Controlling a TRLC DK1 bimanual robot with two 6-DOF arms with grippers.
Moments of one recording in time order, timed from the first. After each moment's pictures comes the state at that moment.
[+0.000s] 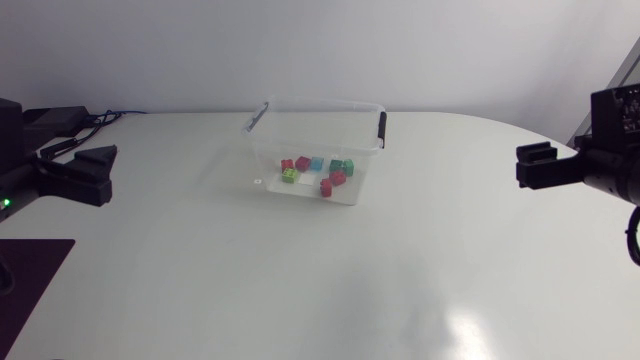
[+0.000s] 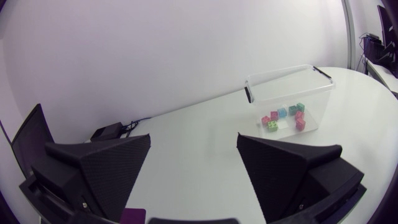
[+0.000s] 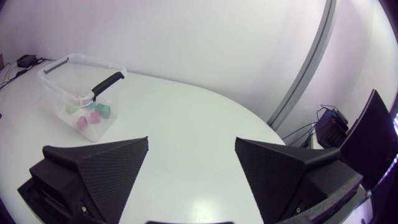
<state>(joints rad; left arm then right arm) -0.14 0.71 0.68 -0.29 -0.19 0.28 0.05 0.88 0.75 -0.32 0.19 -0.19</state>
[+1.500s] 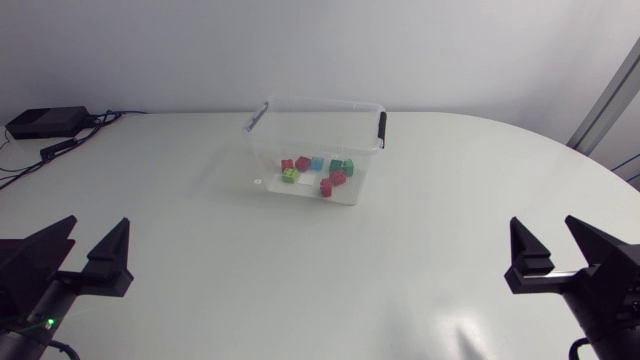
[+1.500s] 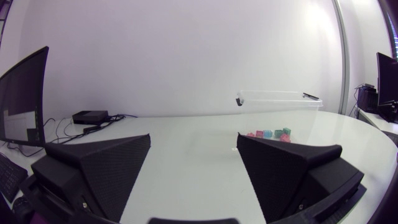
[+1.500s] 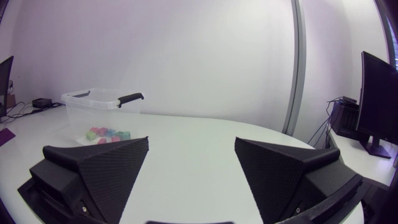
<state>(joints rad) -0.01 0.08 0.05 -0.04 0.00 0.04 -0.01 0.08 0.05 -0.03 0.02 -0.04</state>
